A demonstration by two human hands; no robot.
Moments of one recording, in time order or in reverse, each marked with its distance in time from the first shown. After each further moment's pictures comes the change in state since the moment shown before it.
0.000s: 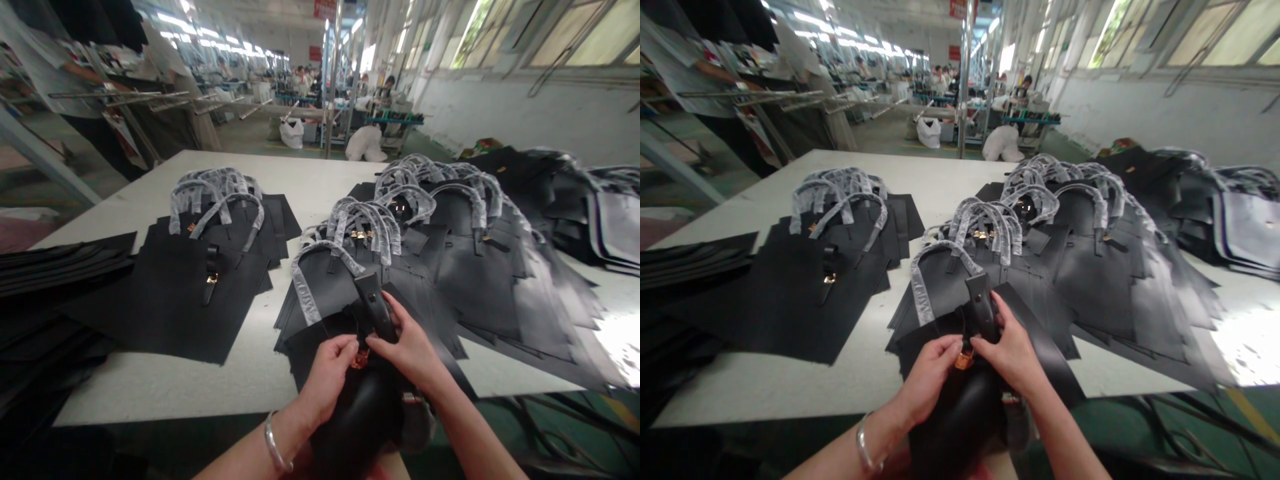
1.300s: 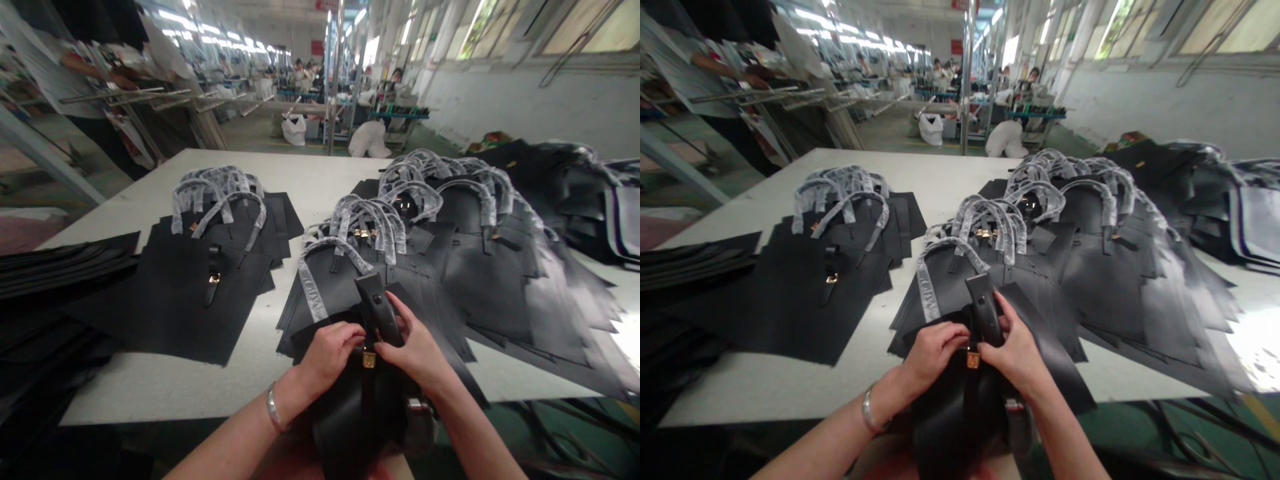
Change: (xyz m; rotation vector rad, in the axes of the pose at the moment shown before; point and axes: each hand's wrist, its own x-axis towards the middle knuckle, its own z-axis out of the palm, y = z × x) left_hand 0.026 0.021 -0.030 1.010 -0.132 0.687; right_hand 0.003 0.004 0.003 0.160 -0.014 0.055
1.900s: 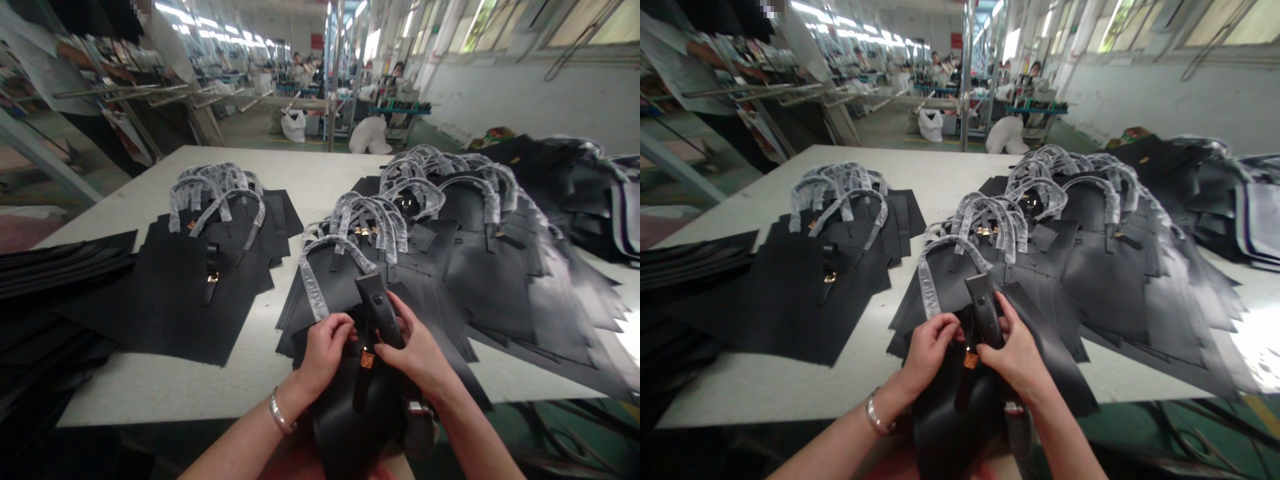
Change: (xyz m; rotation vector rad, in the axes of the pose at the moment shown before) left_hand -0.002 -0.007 0.012 -0.277 0.188 -0.289; right_hand -0.002 -0.005 0.003 0.033 0.005 0.044
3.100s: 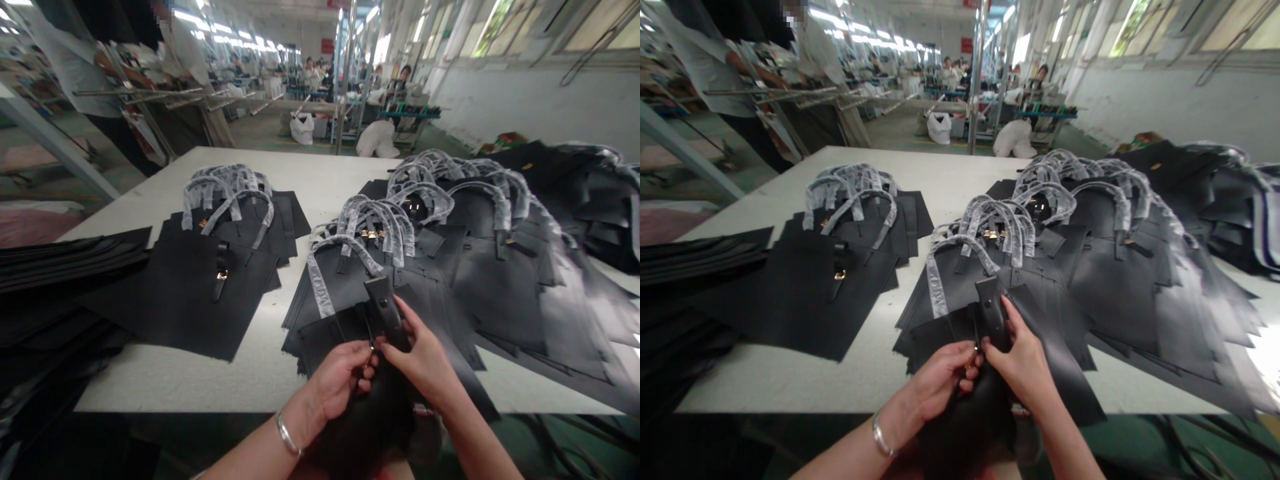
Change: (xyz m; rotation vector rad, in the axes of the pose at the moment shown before) left_hand -0.020 0.012 0.018 -1.097 -0.257 -0.758; right_hand 0.000 0.002 -0.003 -0.185 0.067 -0.082
